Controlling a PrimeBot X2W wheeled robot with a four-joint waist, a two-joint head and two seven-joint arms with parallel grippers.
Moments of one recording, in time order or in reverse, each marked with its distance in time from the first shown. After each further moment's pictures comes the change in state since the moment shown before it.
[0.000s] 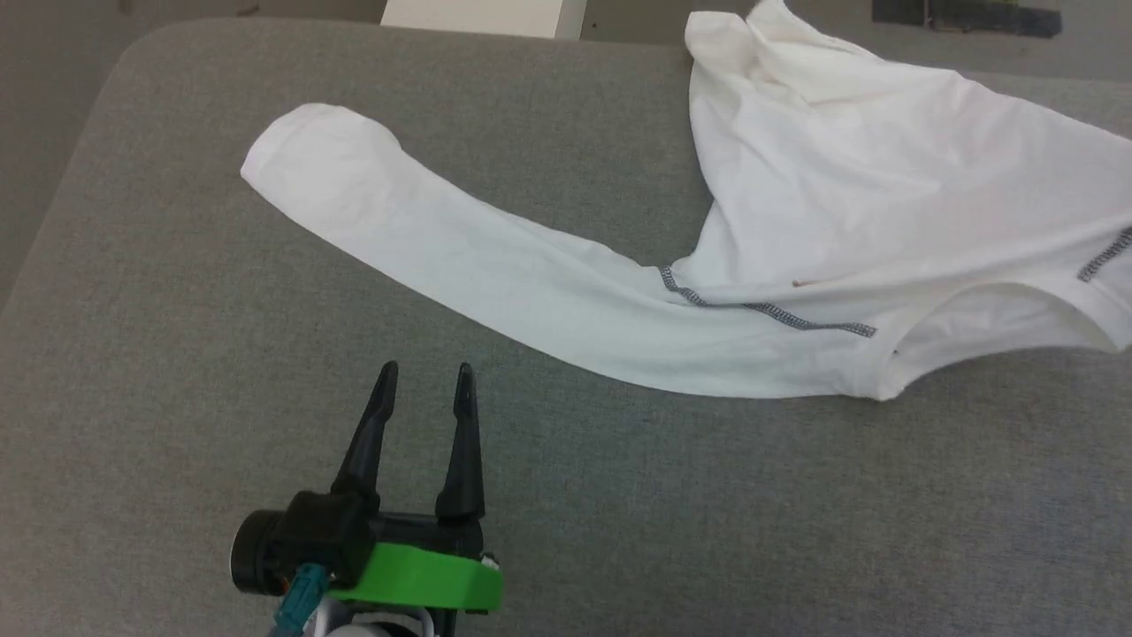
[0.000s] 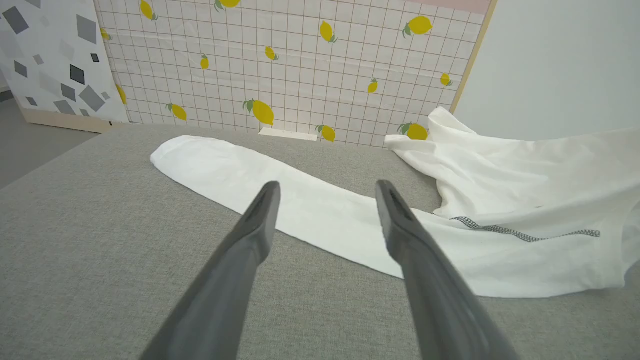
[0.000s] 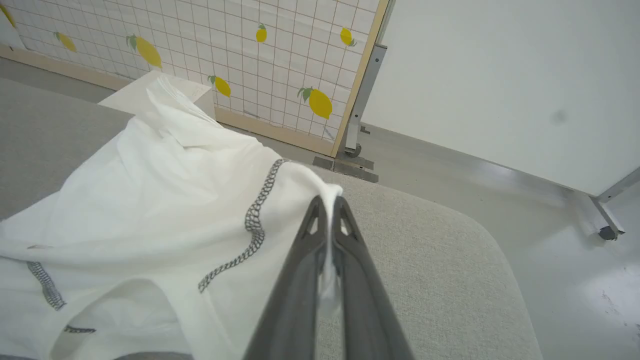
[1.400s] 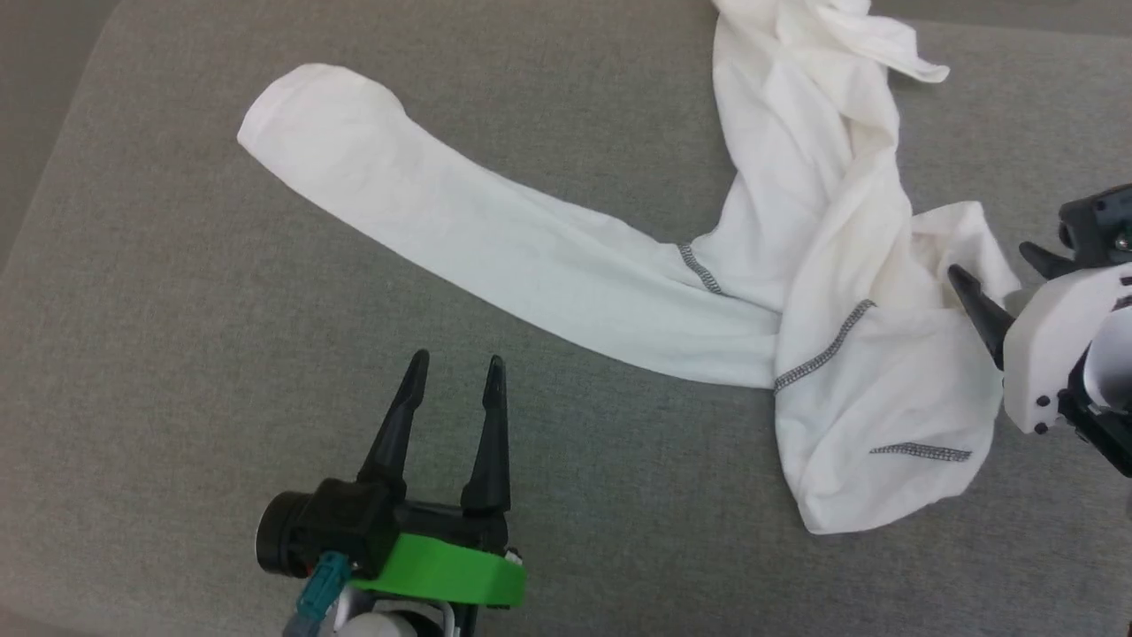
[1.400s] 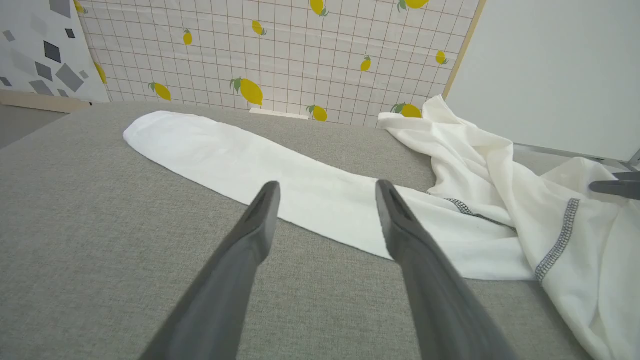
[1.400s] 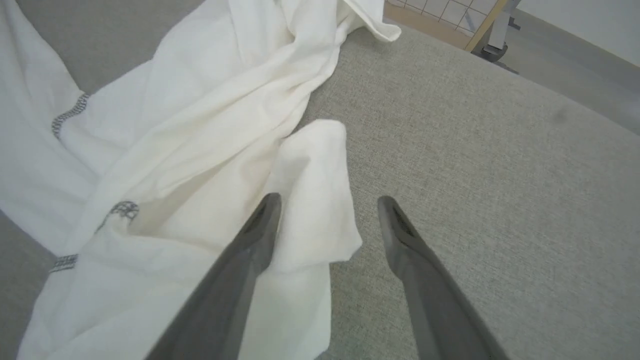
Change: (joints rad) left arm -0.027 -0.001 -0.044 0.009 -0.015 -0.011 0.000; right arm -0.149 0.040 0.312 0.199 0.070 0.000 0.200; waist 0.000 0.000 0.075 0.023
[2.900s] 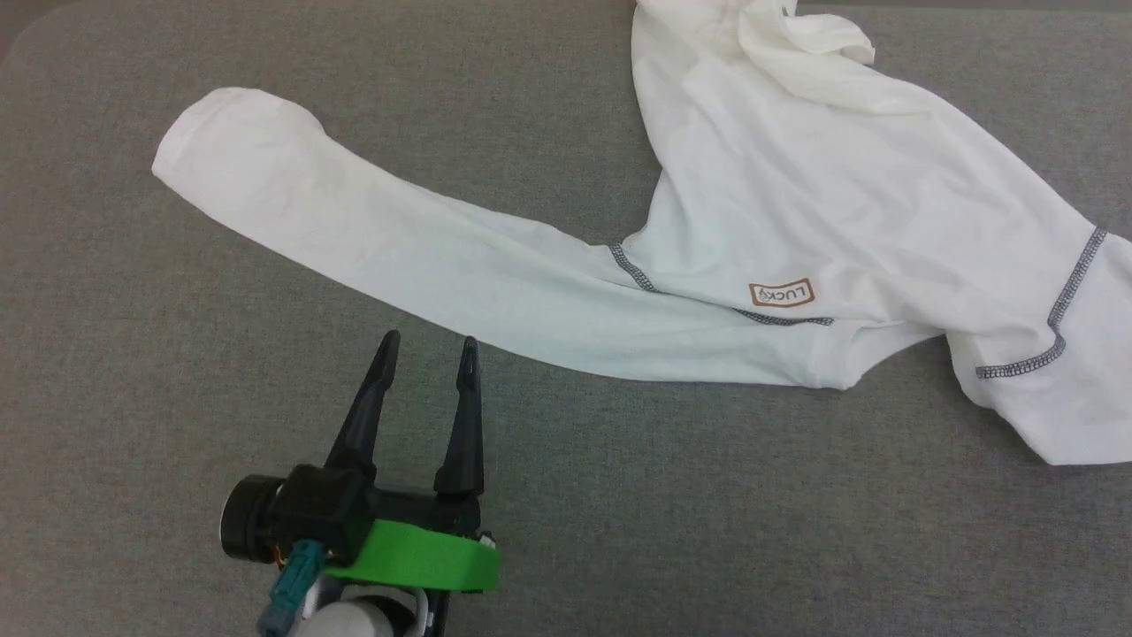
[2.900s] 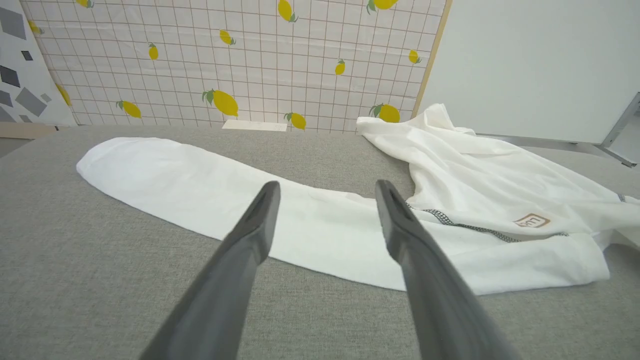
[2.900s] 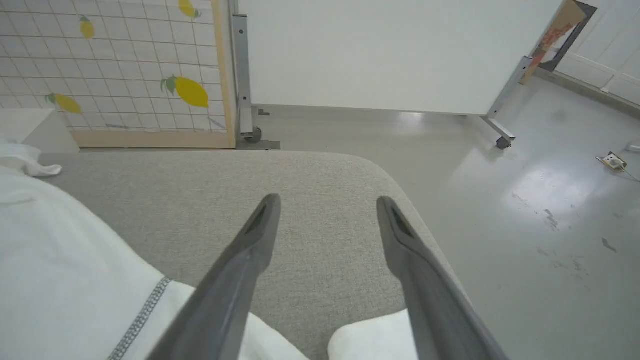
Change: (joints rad) left arm -0.019 0.044 0.020 -0.042 0.021 0.012 0.033; right arm 0.015 0.004 -0.553 0.197 -0.146 0.000 -0.495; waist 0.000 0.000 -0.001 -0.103
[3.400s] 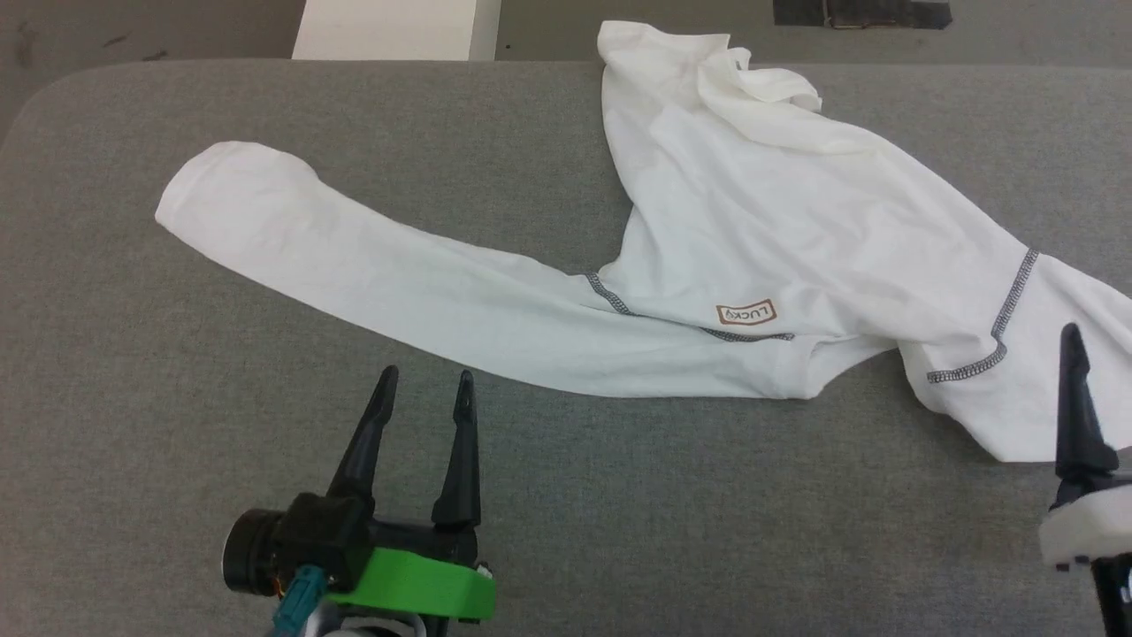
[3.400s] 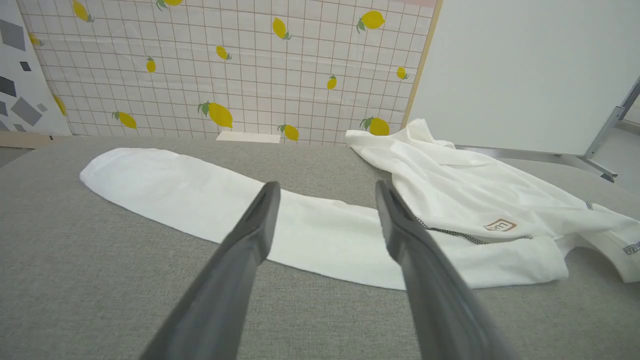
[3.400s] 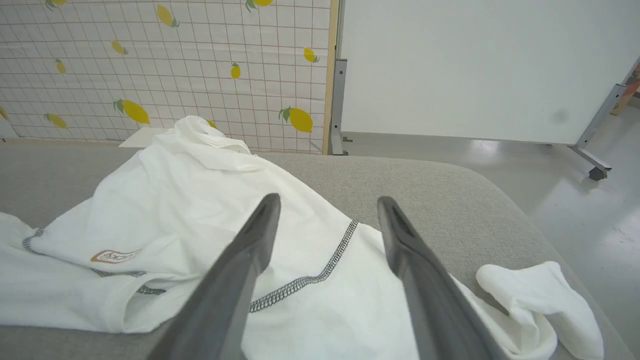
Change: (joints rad) left arm 0.053 0.007 -0.002 0.012 -0.014 0.009 -0.014; right arm 0.368 0.338 0.197 -0.436 -0.081 0.000 -0.069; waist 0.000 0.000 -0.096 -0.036
